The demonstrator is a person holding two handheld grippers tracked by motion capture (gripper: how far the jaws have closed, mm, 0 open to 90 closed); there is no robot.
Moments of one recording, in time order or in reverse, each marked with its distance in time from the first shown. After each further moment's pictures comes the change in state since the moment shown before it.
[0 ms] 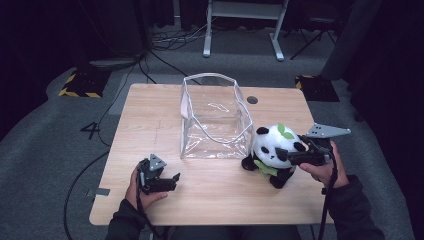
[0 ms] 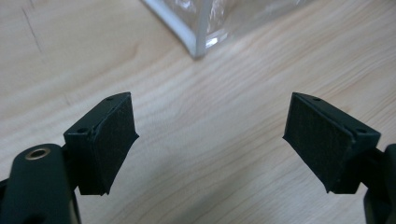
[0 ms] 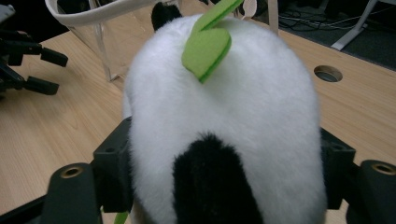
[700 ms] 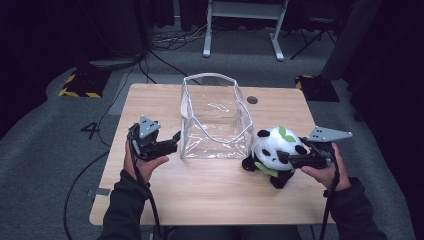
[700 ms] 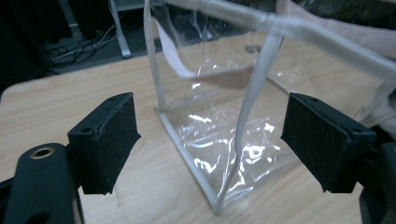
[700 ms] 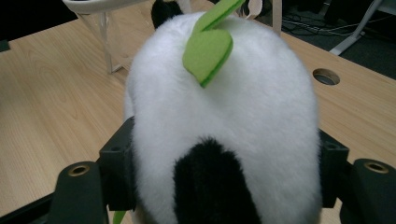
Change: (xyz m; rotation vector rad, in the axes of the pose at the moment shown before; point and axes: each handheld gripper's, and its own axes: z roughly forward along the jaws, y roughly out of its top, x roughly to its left) left arm 0.006 0.108 -0.049 -0.274 0.082 -0.053; right arm 0.005 -0.003 -0.005 0.005 -0.006 -0.051
